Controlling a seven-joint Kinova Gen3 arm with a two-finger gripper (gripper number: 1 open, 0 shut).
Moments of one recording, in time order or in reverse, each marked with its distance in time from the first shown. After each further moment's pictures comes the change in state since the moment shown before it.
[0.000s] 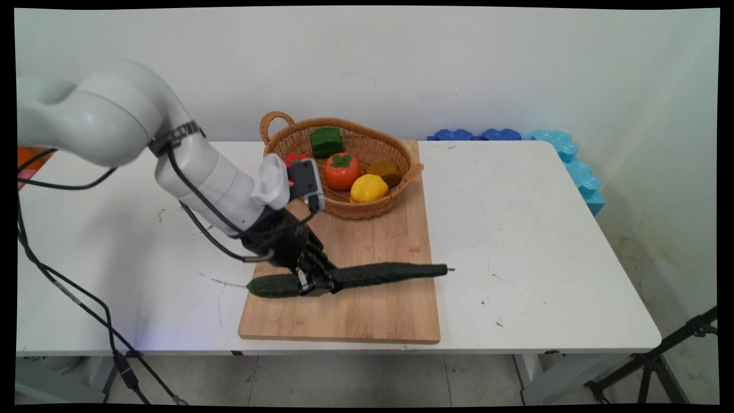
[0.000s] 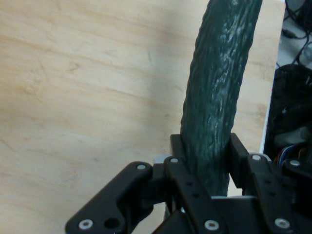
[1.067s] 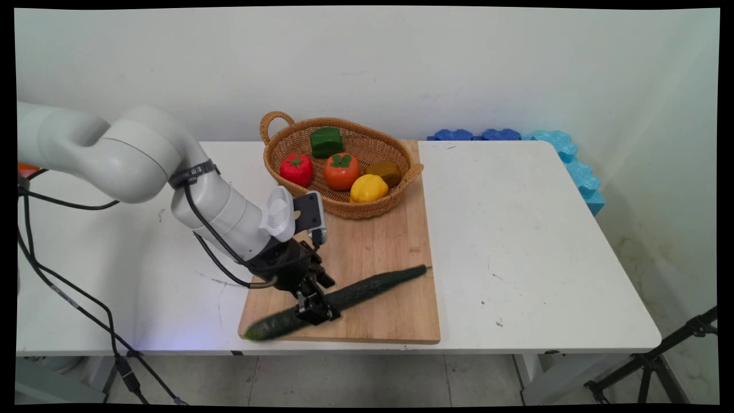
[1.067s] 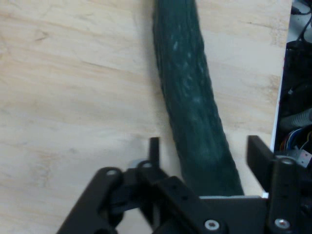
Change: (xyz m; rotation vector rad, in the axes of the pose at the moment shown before) arm -0.022 0.003 0.040 -0.010 -0.030 0.033
